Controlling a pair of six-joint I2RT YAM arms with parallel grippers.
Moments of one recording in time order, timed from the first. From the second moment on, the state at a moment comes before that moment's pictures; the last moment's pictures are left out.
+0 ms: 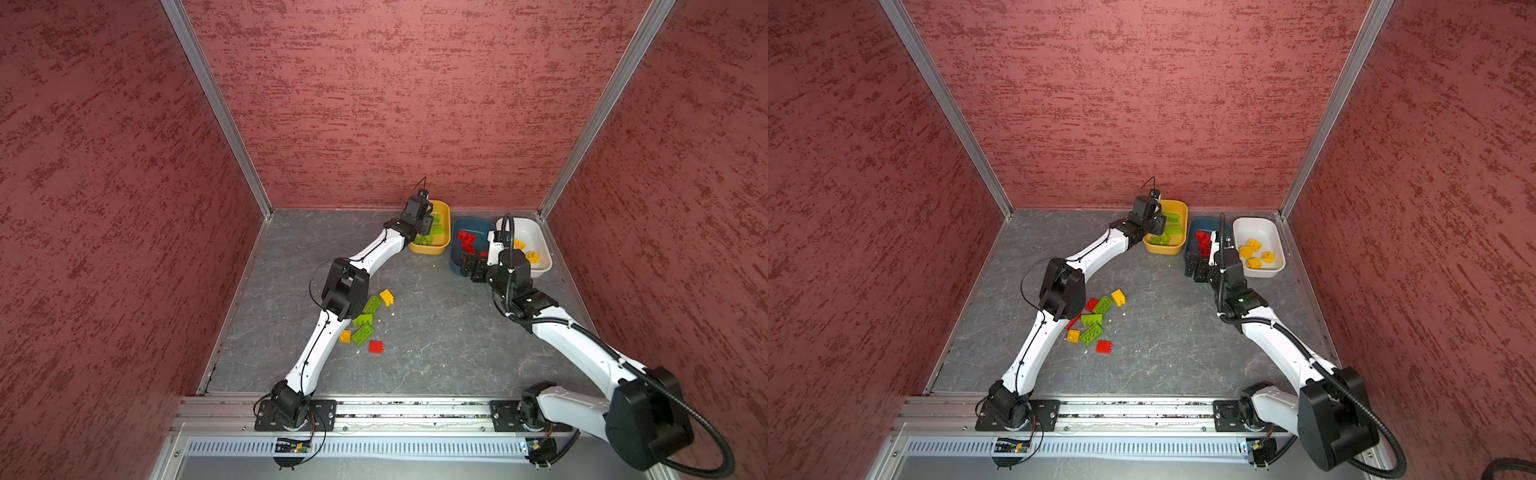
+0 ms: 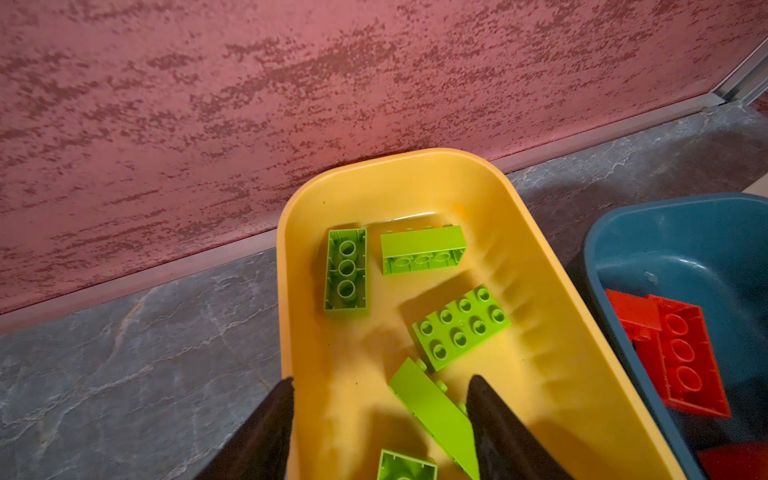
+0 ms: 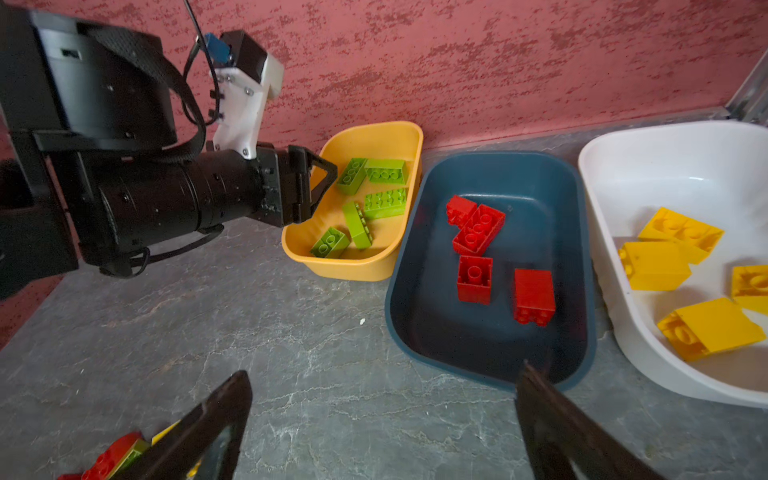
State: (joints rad) left arm -0.57 2.57 2.37 -0.36 -0.21 -0.11; right arm 0.33 1.19 0.73 0.05 0.06 0.34
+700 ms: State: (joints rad) left arm -0.55 1.80 1.36 -0.02 -0.32 -0.29; right arm 0.61 1.46 0.74 0.06 -0.11 0.26
